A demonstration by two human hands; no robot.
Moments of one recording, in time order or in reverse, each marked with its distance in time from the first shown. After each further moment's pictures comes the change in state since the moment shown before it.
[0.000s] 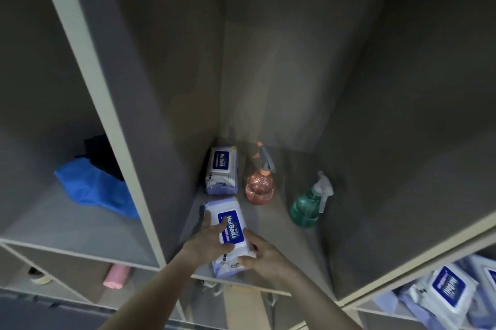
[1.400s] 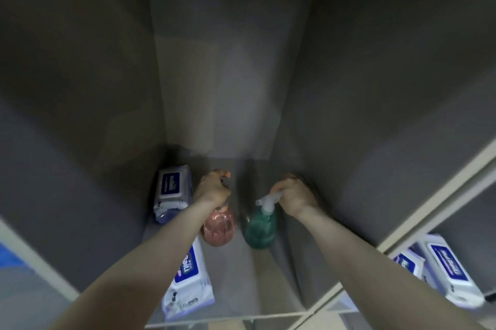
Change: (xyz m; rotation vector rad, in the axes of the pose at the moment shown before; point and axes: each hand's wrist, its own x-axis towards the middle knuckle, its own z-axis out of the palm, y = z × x) left_hand 0.107 0.138 -0.054 -0.301 0.343 0.136; right_hand -0.003 -0.069 -0.182 -0.686 0.525 0.115
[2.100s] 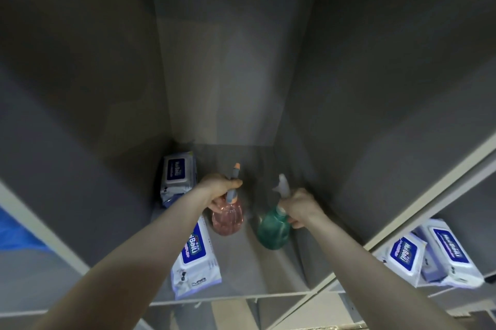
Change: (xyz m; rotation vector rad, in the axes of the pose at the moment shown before) left_hand -0.022 -0.010 -0.009 -0.246 -0.376 -0.274; right_hand -0.036 0.001 0.030 0.387 -0.105 0.438
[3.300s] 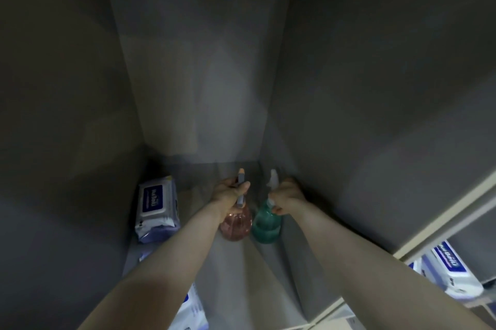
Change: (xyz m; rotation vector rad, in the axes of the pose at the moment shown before) left_hand 0.052 0.045 0.051 -0.454 -0.003 0.137; right_hand 0.066 -0.037 -0.024 0.280 0.035 0.054
